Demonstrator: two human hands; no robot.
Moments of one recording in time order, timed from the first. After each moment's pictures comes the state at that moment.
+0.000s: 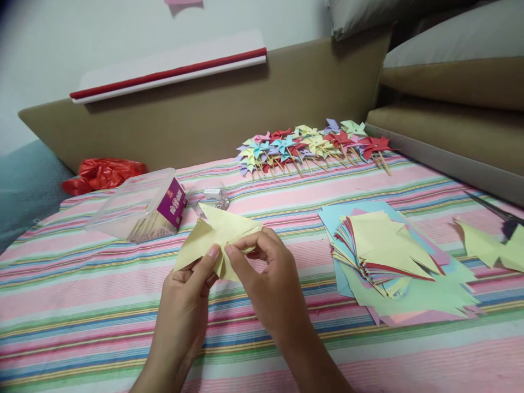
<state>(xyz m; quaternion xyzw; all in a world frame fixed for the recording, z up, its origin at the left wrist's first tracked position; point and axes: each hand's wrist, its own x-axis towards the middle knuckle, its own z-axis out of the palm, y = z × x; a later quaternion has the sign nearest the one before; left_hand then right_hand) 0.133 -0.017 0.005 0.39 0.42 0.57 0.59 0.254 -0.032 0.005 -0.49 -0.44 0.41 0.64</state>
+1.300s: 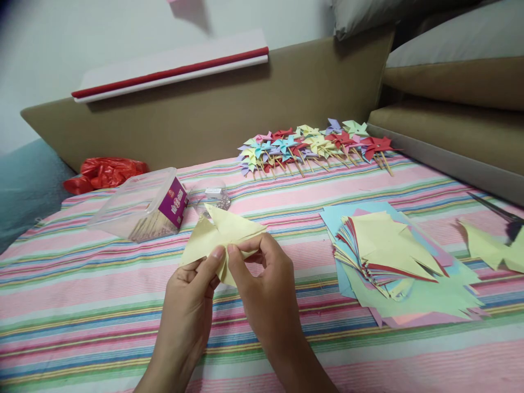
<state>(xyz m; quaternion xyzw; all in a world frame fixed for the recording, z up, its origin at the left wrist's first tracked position) 0.136 -0.019 0.007 0.37 0.43 0.57 0.60 0.239 -0.037 0.006 -0.51 -0.38 0.40 0.66</state>
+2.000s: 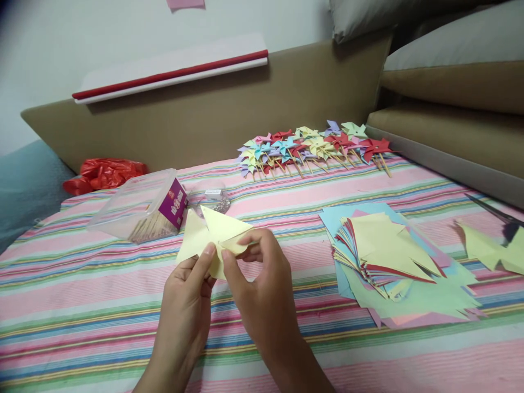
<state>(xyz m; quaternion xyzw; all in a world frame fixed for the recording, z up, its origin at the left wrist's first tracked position) 0.136 -0.016 0.009 0.32 0.44 0.59 0.59 0.234 -0.034 0.005 -0.50 -0.42 0.34 0.68</state>
